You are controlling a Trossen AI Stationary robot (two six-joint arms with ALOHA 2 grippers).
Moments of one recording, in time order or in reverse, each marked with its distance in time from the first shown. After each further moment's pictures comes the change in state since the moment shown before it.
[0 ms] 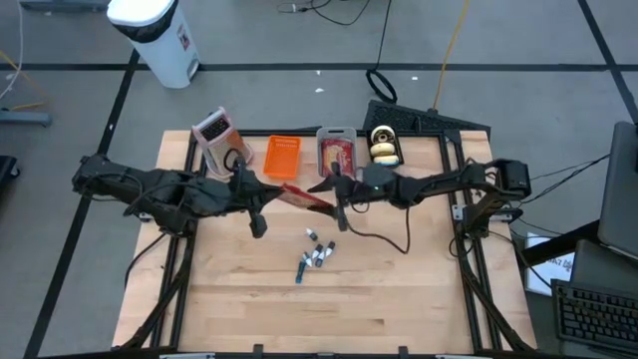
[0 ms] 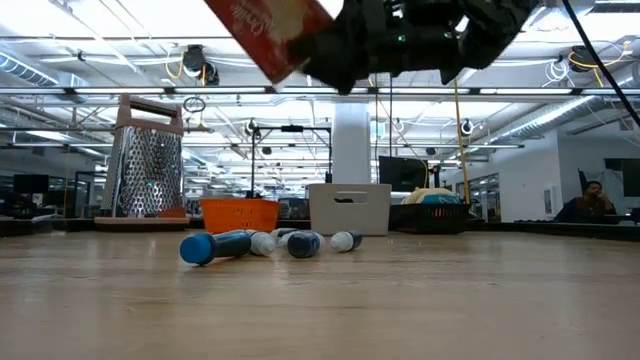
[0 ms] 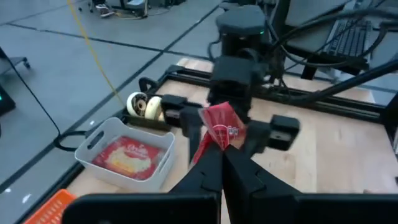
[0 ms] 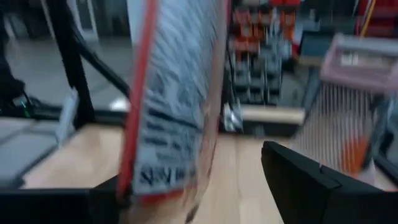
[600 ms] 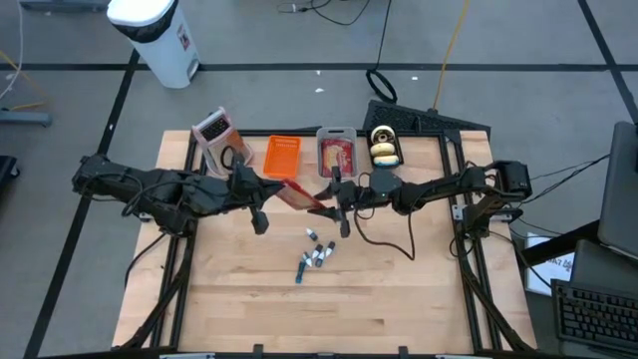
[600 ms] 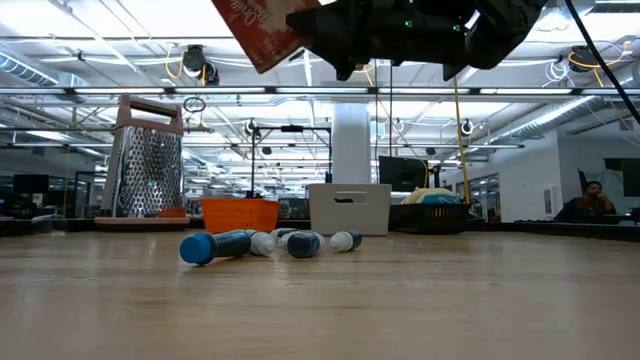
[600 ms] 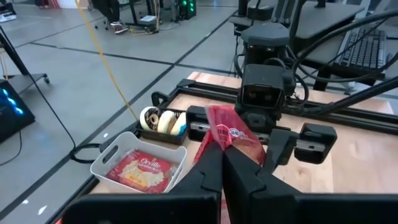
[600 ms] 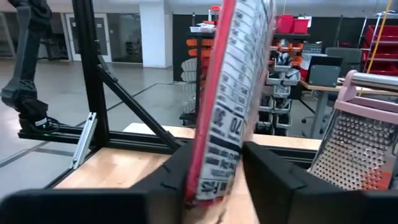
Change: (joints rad) left arm 0.000 0.000 0.000 0.058 -0.058 0.064; right arm 0.043 0.000 -0.024 0.130 0.007 0.014
